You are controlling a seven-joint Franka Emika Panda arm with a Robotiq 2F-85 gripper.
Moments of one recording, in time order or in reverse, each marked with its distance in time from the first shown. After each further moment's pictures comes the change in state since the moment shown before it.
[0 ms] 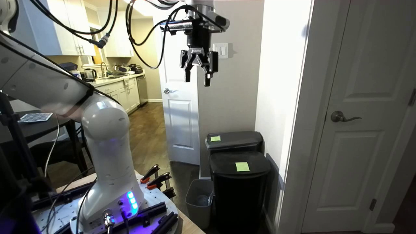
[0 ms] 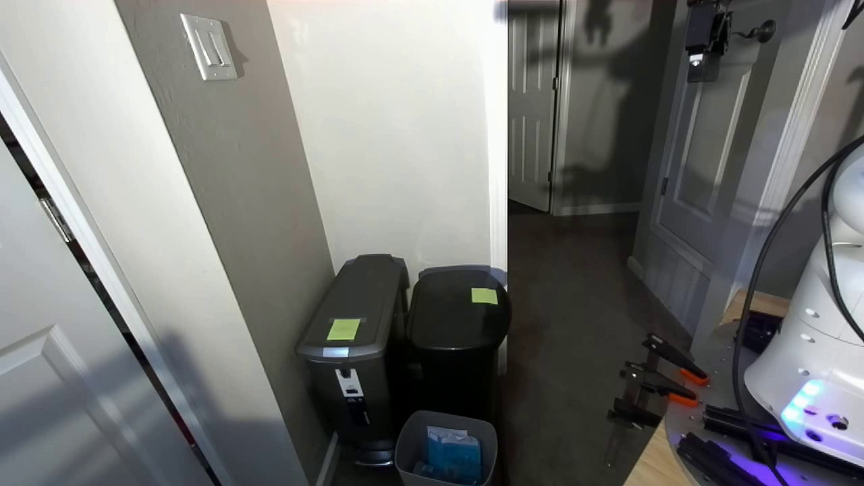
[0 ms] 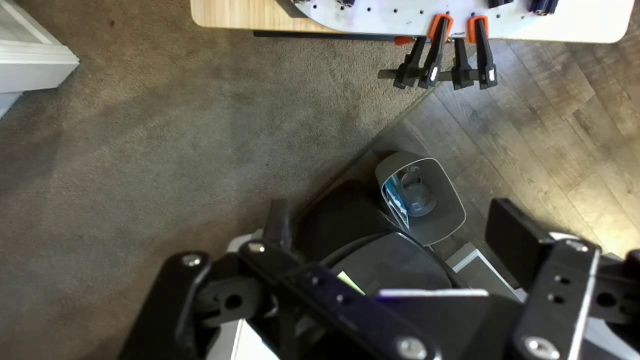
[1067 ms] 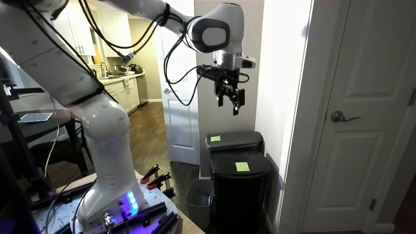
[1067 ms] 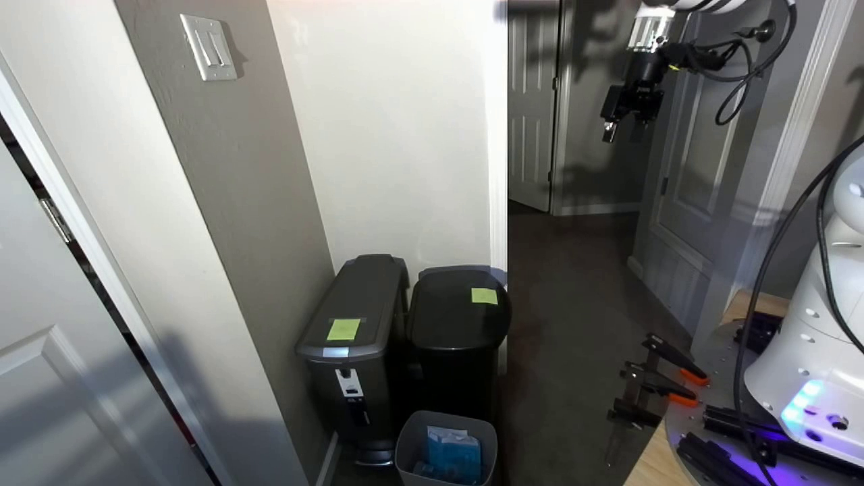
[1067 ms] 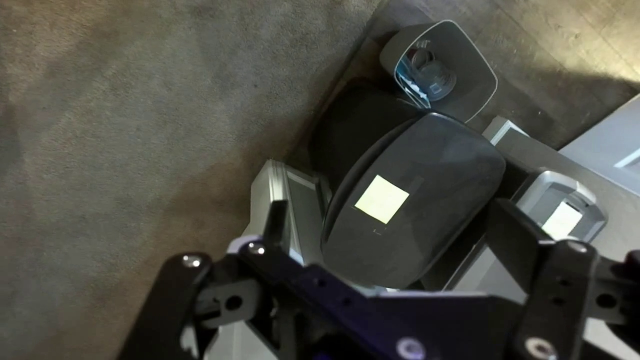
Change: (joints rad) arm 0.002 0.325 -0.093 -0.112 0.174 0.597 0.109
